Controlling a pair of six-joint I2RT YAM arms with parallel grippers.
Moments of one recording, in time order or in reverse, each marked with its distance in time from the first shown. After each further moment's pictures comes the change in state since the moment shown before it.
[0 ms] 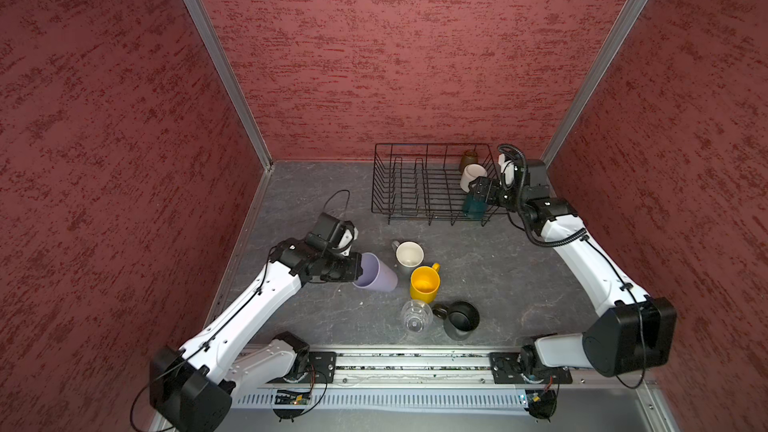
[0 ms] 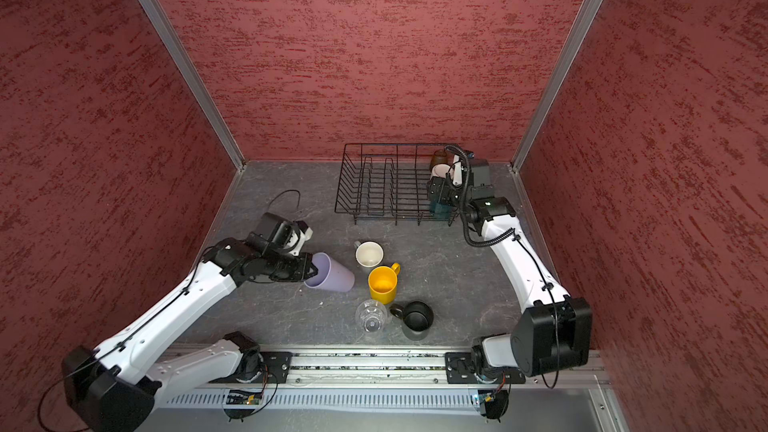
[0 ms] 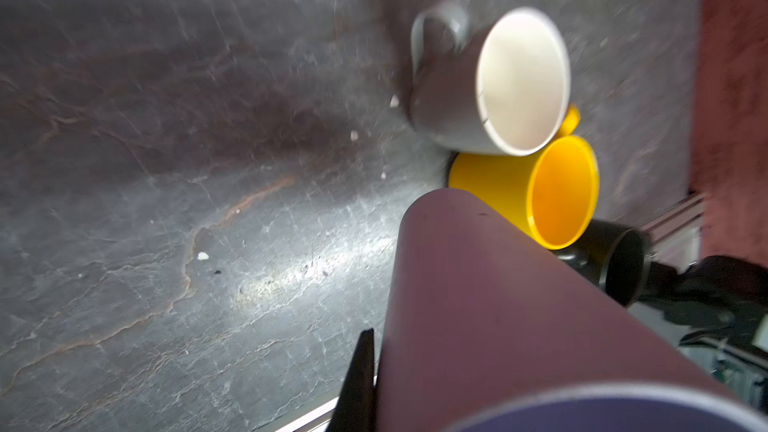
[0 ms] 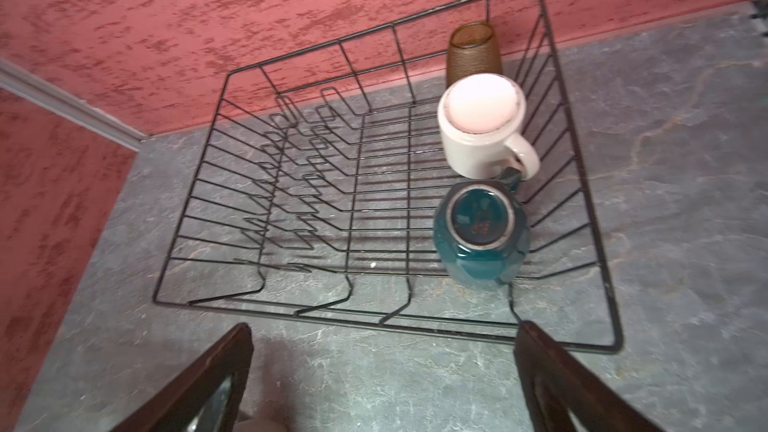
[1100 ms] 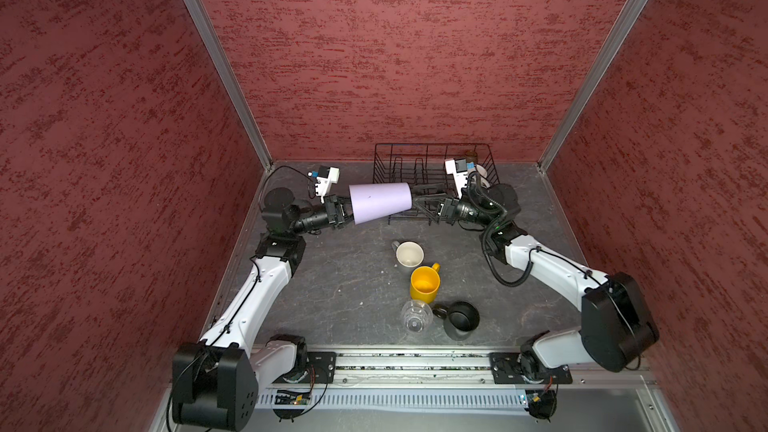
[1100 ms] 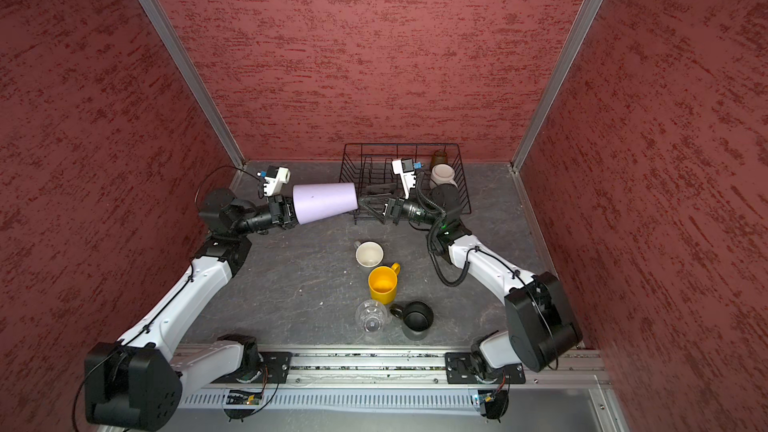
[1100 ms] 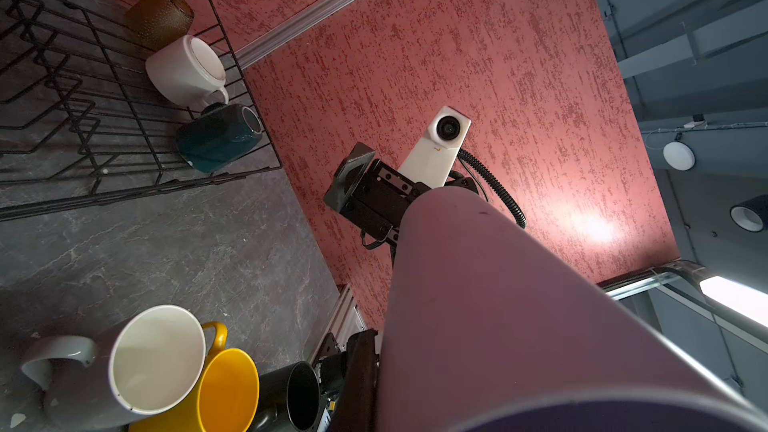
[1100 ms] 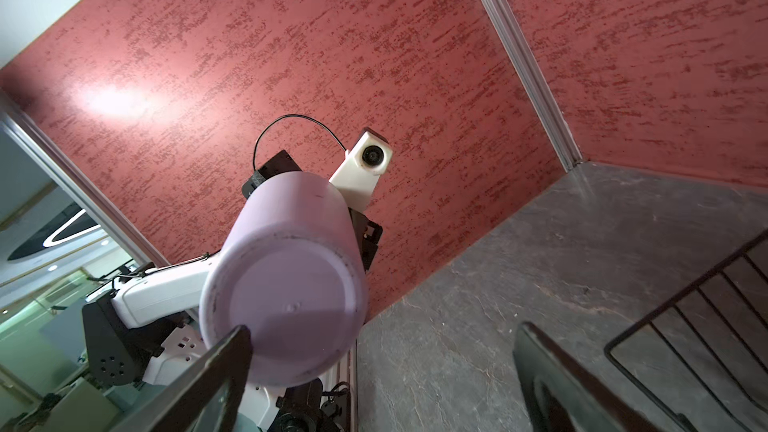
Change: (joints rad) left arm 0.328 0.098 -0.166 1.384 0.826 -0.739; right arm 0.314 0.087 -0.298 1.290 -0.679 0.491
